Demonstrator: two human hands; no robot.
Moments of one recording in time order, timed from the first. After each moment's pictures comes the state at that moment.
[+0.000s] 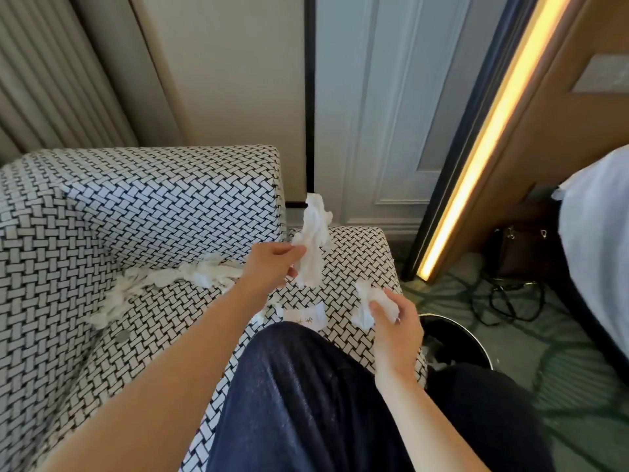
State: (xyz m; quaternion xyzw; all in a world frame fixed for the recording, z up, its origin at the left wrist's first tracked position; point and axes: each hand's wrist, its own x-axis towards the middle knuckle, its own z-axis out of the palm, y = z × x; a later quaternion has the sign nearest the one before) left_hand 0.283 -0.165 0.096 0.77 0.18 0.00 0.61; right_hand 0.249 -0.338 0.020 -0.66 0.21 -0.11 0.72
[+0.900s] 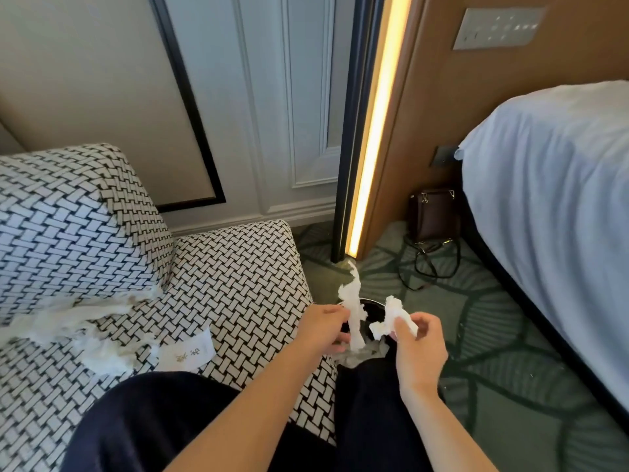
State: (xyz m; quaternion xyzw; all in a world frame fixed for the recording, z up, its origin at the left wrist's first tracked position) left_hand 0.316 -0.394 0.014 0.71 0.19 -0.28 0.61; right_hand 0.277 -0.526 -0.041 -0.70 0.34 -0.20 0.60
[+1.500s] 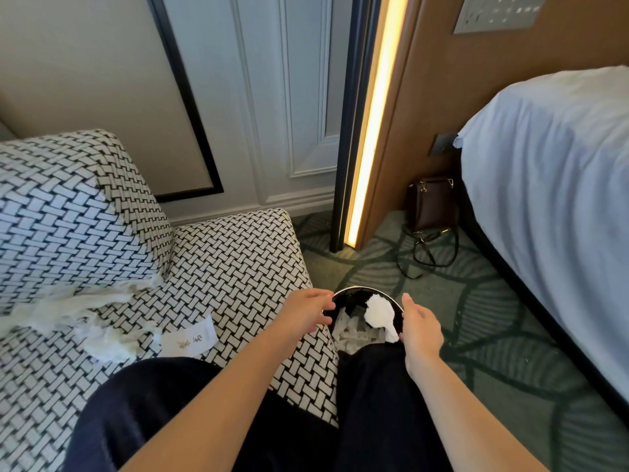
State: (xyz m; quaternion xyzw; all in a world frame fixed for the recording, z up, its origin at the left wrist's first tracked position) left_hand 0.318 -0.363 0.014 0.75 0.13 -0.30 0.58; right_hand 0.297 -0.543 -0.062 -0.64 0.47 -0.06 0.60
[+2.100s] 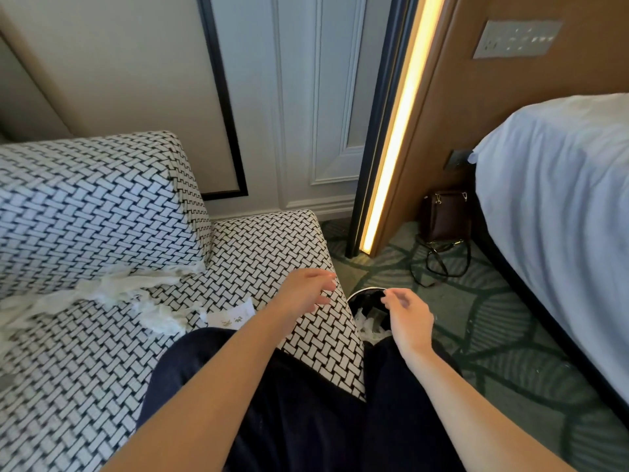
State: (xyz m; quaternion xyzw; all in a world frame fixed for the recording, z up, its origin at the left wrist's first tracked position) left_hand 0.296 -0.308 0.058 0.77 0.11 -0.25 0.58; right_hand 0.275 -0.482 -0.024 -0.80 0.25 -0.08 0.54
